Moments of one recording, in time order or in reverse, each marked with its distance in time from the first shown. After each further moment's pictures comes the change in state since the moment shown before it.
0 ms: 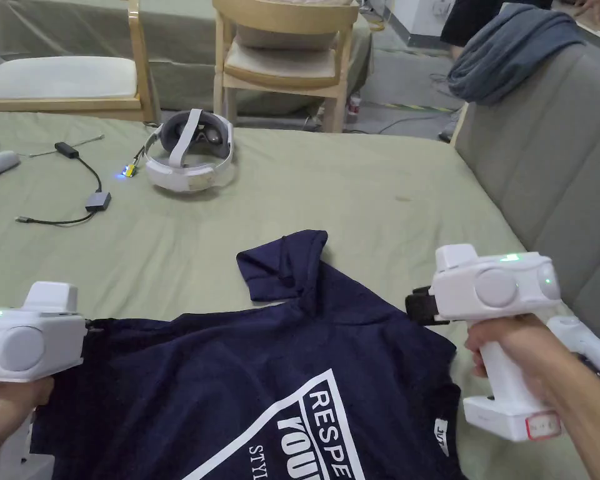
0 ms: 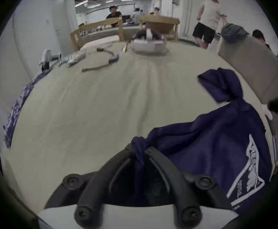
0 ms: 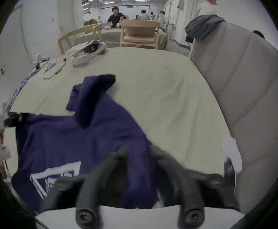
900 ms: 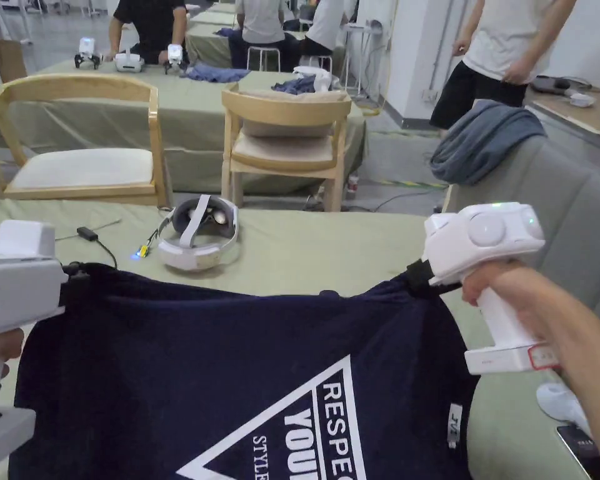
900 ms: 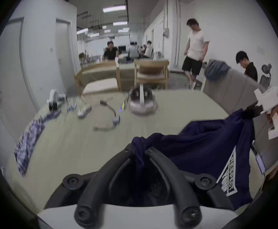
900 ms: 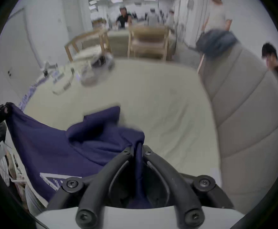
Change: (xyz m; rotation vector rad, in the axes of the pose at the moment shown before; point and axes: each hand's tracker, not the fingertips) left arm 0.000 0.107 0.150 0.356 -0.022 -0.027; right arm 0.024 0.115 0.128 0.117 0.057 0.065
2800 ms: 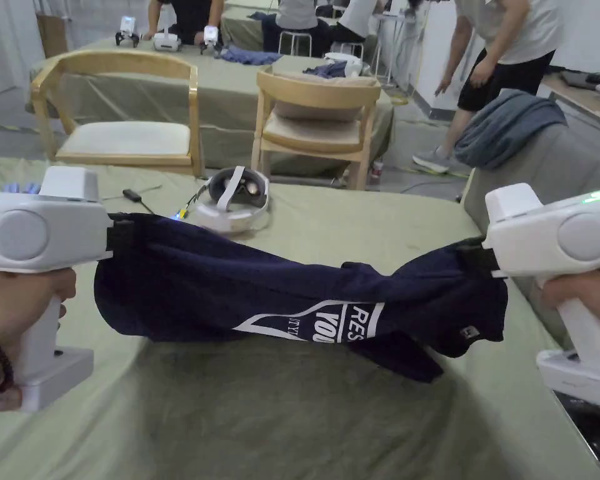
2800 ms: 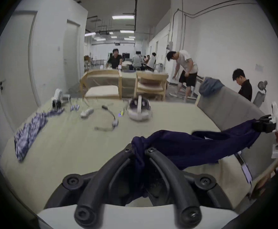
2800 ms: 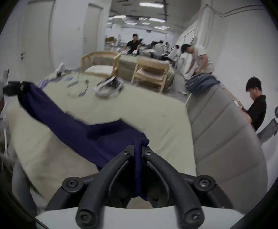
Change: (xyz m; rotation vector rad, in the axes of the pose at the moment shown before) left arm -0.001 -0.062 0.088 -0.026 -0.059 0.123; right arm -0.061 -0.126 0.120 0.092 -0.040 0.201
